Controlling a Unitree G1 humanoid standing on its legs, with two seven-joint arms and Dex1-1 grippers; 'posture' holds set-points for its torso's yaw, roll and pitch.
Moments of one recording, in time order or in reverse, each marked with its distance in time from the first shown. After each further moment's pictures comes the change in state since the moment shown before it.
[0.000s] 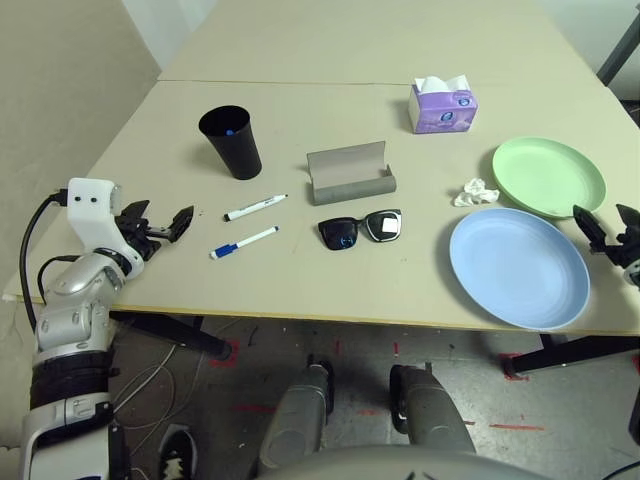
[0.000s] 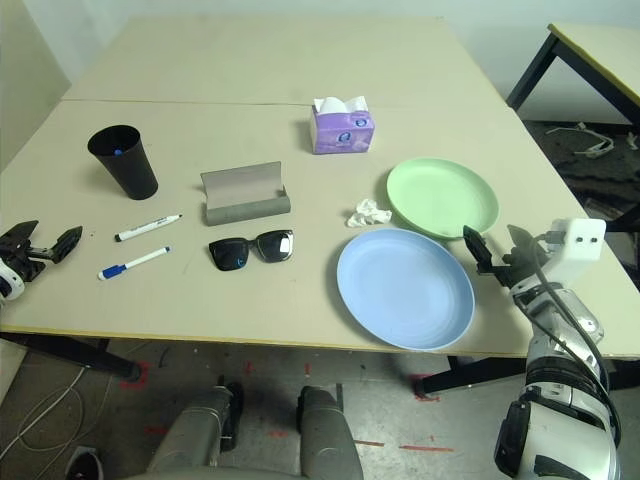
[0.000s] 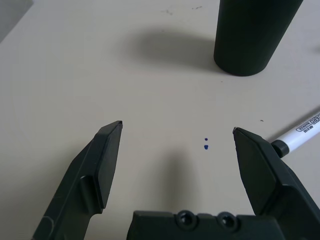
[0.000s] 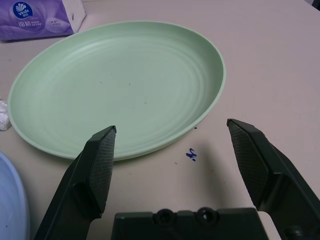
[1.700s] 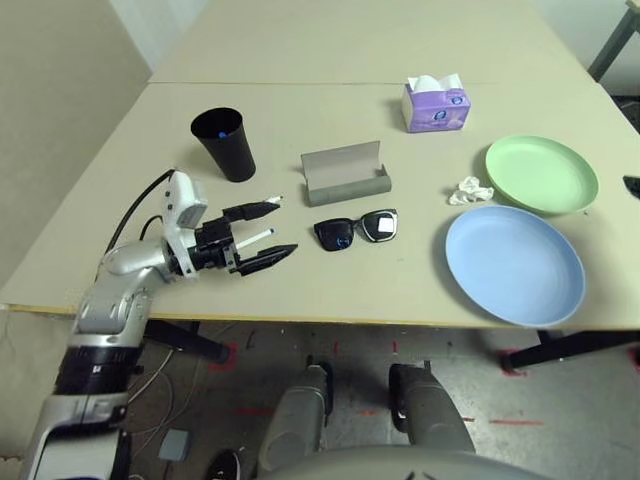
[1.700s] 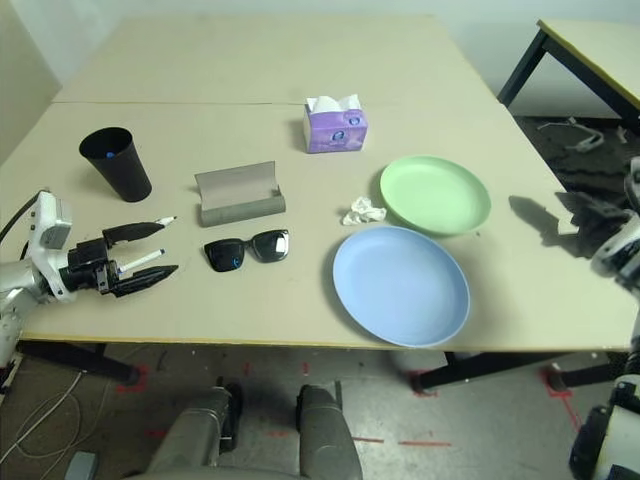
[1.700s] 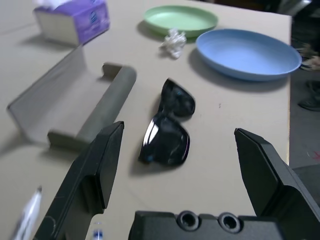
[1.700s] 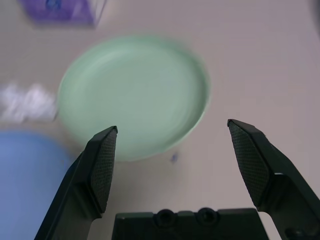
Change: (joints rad) left arm -0.075 0.009 -0.303 -0.201 -0.186 -0.146 -0.714; right arm 0.072 -0.373 0.100 -0.610 0.059 0.862 0.155
